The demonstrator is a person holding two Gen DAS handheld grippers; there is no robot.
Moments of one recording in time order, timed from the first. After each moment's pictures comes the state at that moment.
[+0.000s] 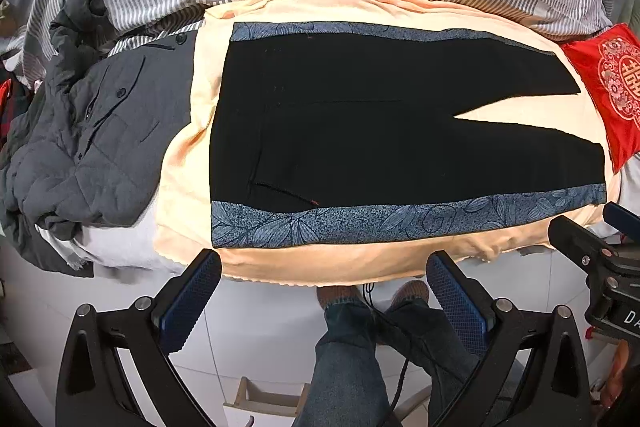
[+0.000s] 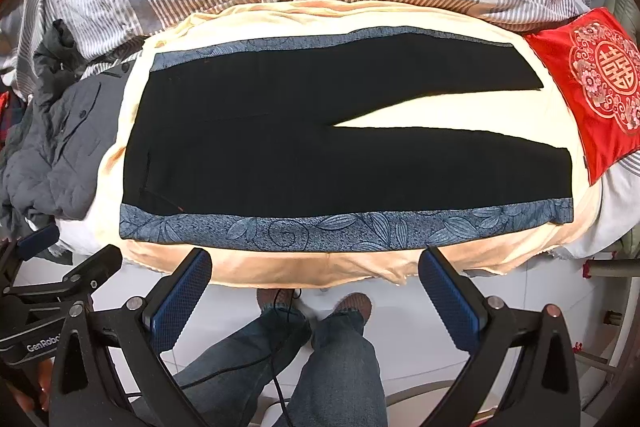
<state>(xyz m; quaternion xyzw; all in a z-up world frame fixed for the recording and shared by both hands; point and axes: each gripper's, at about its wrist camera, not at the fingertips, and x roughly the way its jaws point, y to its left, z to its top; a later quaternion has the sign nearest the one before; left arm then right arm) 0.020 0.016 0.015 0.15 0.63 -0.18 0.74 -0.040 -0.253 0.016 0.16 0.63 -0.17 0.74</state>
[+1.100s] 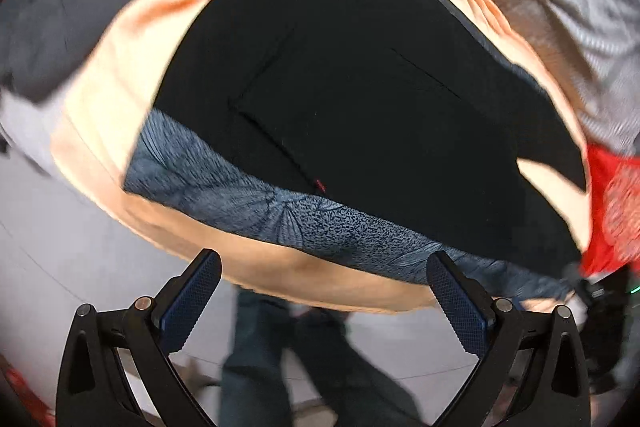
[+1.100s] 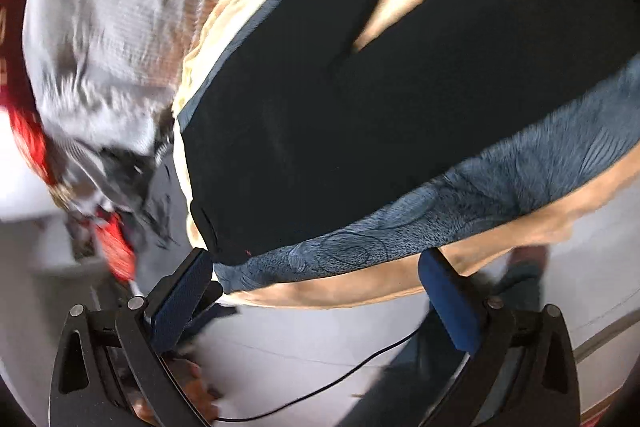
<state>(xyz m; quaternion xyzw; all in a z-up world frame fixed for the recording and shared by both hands) 0.048 0.063 -0.122 -0.10 0.70 -0.12 0.69 -0.074 -0.328 -0.150 0.55 0.52 -0.07 0.65</state>
